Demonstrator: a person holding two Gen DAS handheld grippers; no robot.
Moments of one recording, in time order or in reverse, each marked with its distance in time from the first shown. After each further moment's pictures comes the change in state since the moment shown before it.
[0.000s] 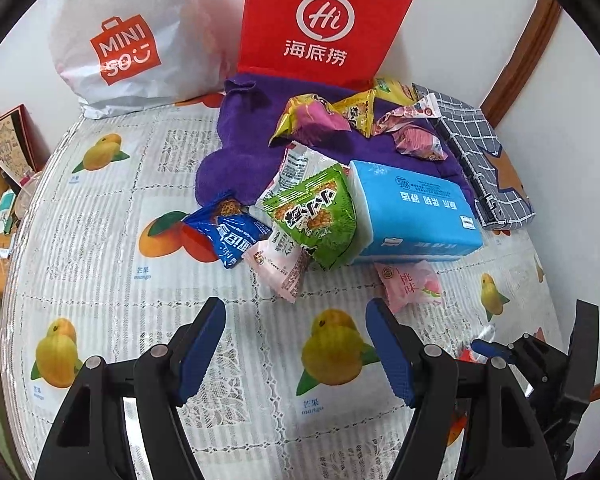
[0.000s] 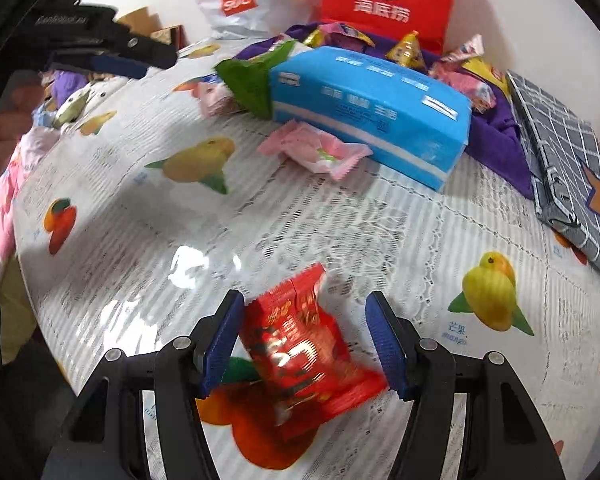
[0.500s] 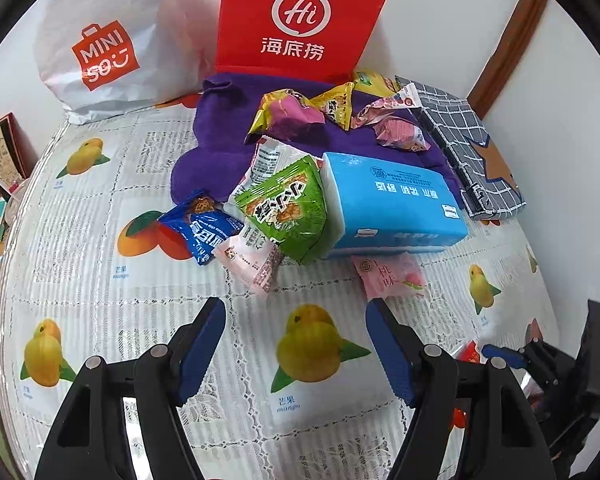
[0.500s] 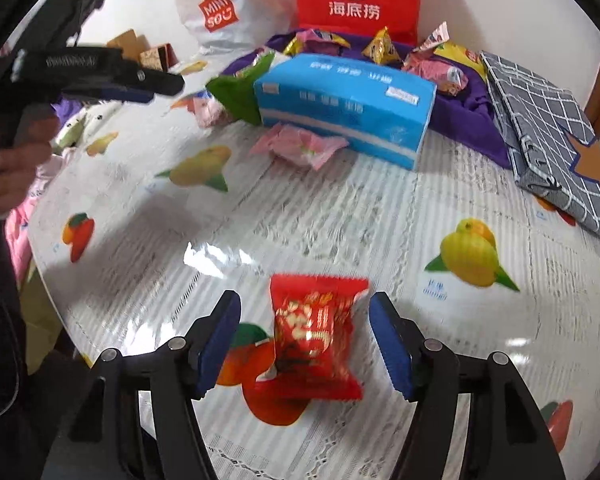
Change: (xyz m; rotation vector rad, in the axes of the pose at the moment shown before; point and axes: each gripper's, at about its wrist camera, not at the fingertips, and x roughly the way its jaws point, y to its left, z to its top) left arm -0.001 -0.017 -0.007 0.032 -0.002 -0.021; right arm -0.024 -0.006 -0.016 0.082 0.003 0.016
